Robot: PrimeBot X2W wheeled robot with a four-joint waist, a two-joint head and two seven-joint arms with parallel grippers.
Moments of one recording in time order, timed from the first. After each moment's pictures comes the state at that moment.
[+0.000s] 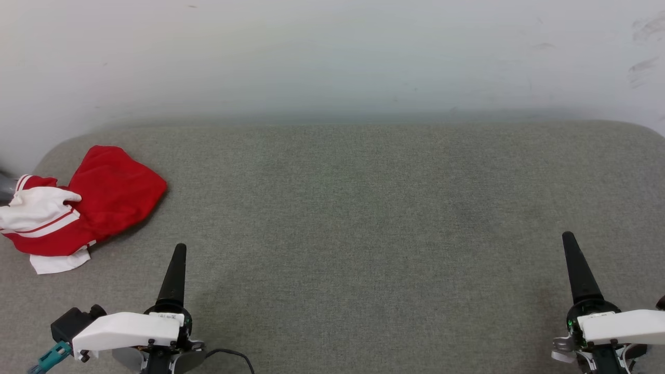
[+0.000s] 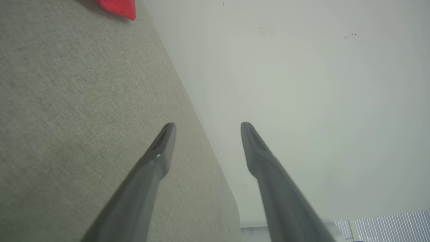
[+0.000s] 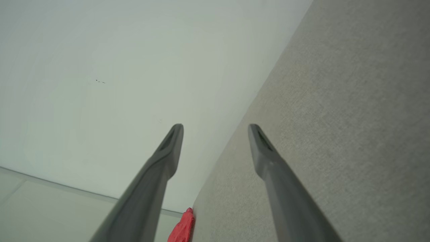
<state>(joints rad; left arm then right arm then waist) -0.06 0.05 0.09 0.19 -1.30 -0.07 0.01 -0.04 -0.05 -0.12 0.17 1.23 0.13 0.01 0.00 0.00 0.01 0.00</state>
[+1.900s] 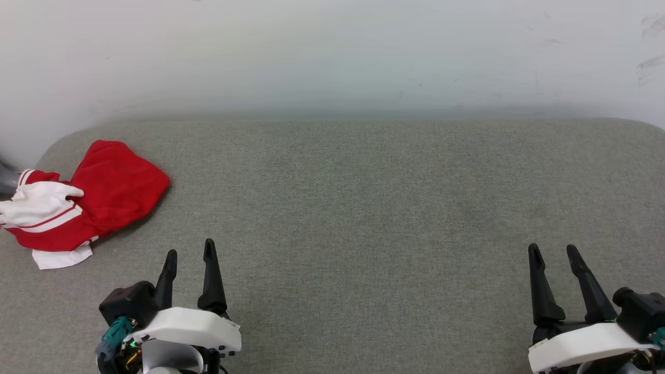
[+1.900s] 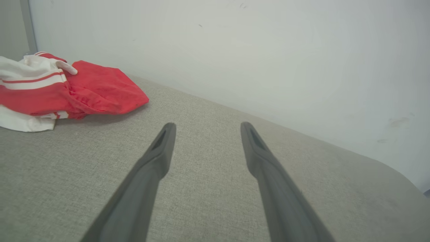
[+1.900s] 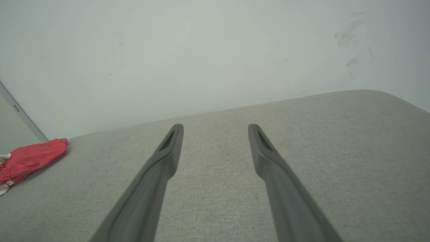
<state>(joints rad) -0.04 0.05 -0.05 0.12 -0.41 0.09 -0.17 0.02 -0.05 -0.06 0.07 0.29 0.13 -0.17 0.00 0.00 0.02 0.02</state>
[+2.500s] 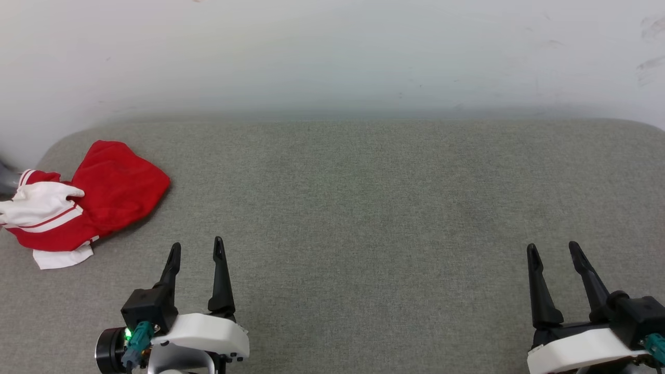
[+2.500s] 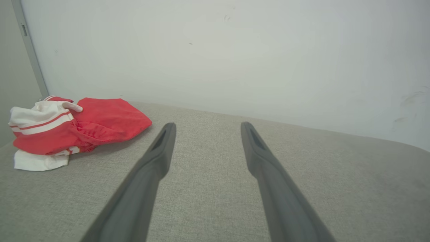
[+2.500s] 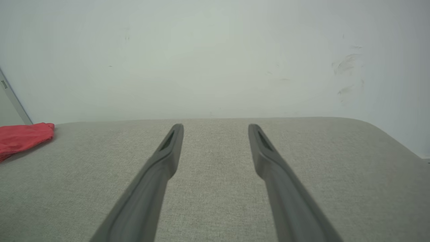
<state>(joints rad) -0.03 0.05 -0.08 0.09 -0.23 0.11 -0.21 0.04 -0.05 -0.06 0.03 0.14 0.13 -0.21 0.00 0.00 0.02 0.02</state>
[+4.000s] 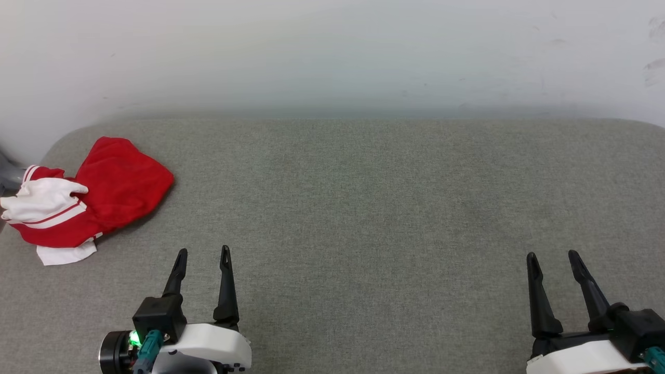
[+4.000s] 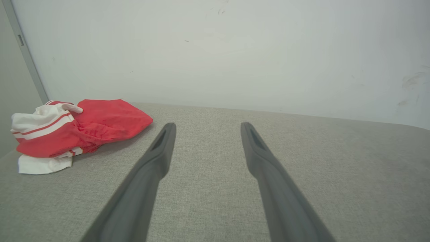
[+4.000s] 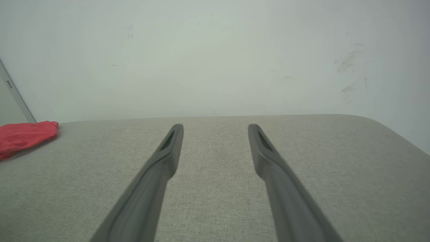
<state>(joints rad) -0.02 0.05 -0.08 0.13 -0.15 0.07 -0.26 0.07 -0.05 -0.05 0.05 0.14 0.13 -0.26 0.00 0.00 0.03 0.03</state>
